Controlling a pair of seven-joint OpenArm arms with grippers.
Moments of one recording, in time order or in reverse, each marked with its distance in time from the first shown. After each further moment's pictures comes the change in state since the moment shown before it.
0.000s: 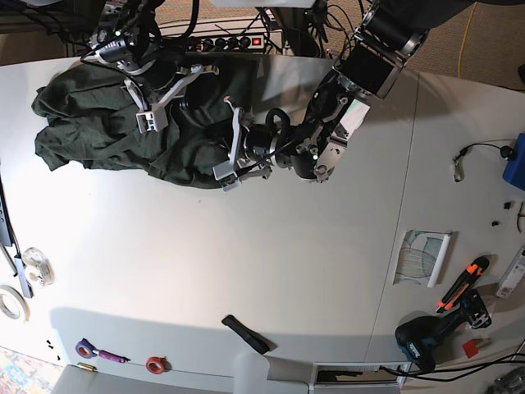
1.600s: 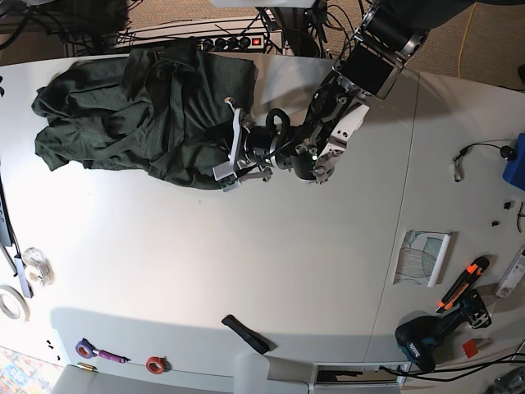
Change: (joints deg) left arm -0.2 0.0 0.0 0.1 2.5 0.0 -1.1; right arm 6.8 34.7 50.3 -27.9 15.9 3.0 0.6
